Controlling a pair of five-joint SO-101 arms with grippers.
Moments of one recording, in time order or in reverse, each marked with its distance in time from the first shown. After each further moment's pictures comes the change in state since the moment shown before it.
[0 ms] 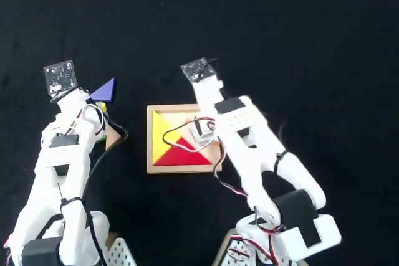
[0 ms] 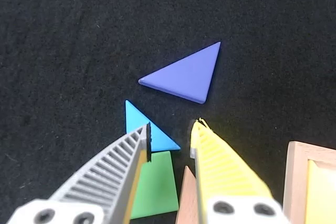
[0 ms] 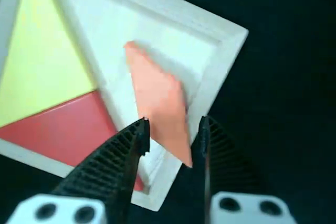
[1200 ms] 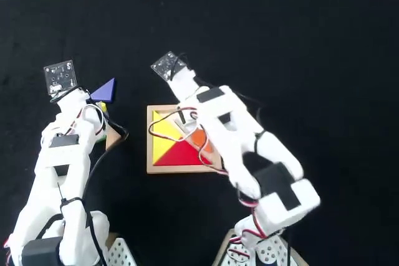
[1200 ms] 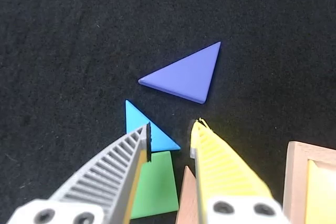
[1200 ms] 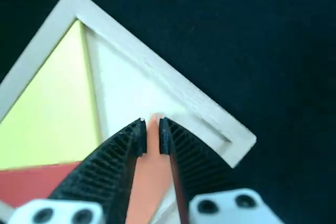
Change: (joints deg) left arm 0.0 0.0 0.0 0.0 0.0; right arm -4.3 17.1 -13.1 -8.6 14.8
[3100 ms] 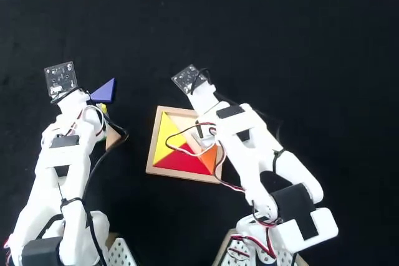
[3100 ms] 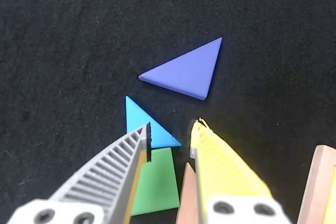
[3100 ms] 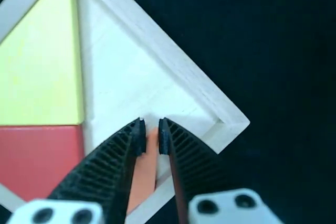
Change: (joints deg) left arm 0.0 0.0 0.5 0.0 0.0; right arm 4.8 -14.1 18.5 -4.0 0.2
